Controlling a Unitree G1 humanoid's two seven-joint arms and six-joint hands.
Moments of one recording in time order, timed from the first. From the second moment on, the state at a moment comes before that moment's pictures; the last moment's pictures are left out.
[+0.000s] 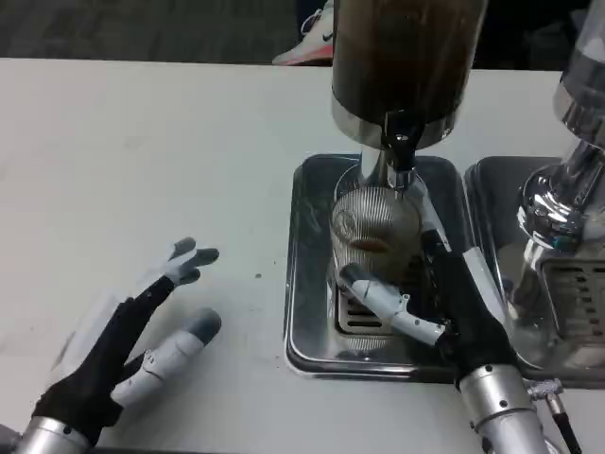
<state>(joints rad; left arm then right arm) 0.03 0.42 -0.01 0.64 0.24 -0.85 -0.05 -0.06 -0.04 0.15 0.40 -0.23 -0.35 -0.11</state>
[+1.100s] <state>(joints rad) 0.07 0.42 -0.01 0.62 0.20 -0.85 -0.06 -0.12 -0.01 0.17 0.46 -0.26 -0.31 -0.17</state>
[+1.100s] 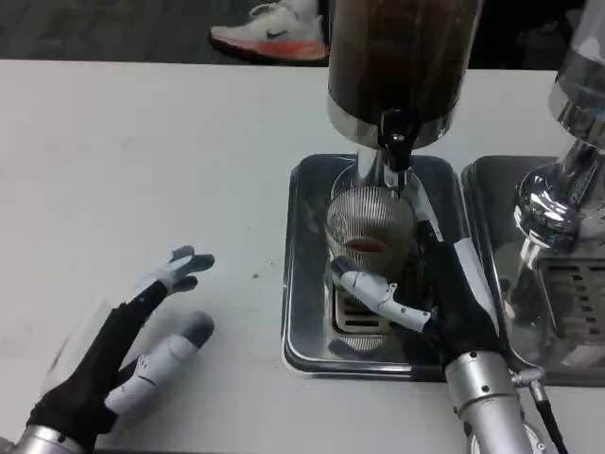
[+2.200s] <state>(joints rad) 0.08 0.41 0.02 0.60 0.20 -0.84 -0.06 -0.17 0.01 0.18 0.50 -0.28 -0.30 -0.21</state>
